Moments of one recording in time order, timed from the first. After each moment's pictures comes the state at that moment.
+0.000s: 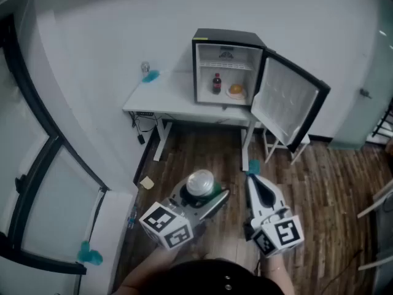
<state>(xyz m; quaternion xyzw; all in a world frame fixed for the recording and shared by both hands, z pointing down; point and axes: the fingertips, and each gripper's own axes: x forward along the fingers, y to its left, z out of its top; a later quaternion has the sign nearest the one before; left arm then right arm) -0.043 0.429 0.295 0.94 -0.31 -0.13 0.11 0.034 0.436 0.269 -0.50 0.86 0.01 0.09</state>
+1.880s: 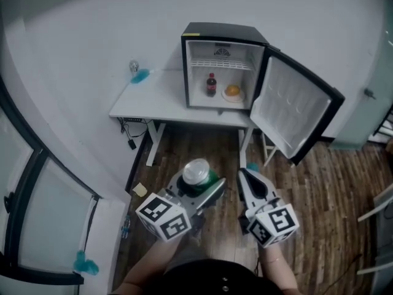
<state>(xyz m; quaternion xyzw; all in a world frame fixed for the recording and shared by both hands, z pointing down) -0.024 0.299 0.308 0.93 -0.31 -0.14 0.14 0.047 0.303 0.322 -0.48 0.87 -0.03 0.05</state>
